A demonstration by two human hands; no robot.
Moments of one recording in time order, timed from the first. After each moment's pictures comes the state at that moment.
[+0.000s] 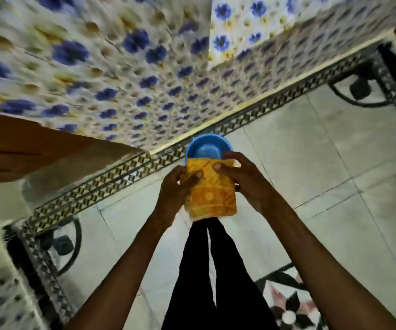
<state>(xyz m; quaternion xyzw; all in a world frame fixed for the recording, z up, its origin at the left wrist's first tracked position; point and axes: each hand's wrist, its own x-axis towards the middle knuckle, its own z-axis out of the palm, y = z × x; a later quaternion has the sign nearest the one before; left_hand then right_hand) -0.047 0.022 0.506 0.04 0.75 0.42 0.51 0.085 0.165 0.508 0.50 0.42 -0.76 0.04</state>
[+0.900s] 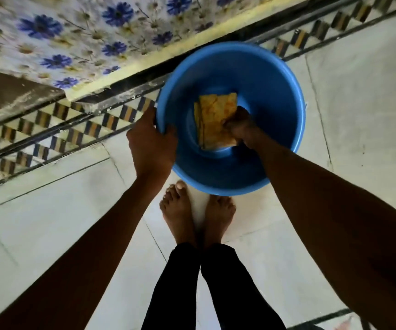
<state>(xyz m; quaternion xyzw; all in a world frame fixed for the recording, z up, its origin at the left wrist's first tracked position) -0.081 0.060 -0.039 0.12 0.92 0.28 0.24 0.025 0.221 -0.162 0.56 0.62 -0.50 0.20</state>
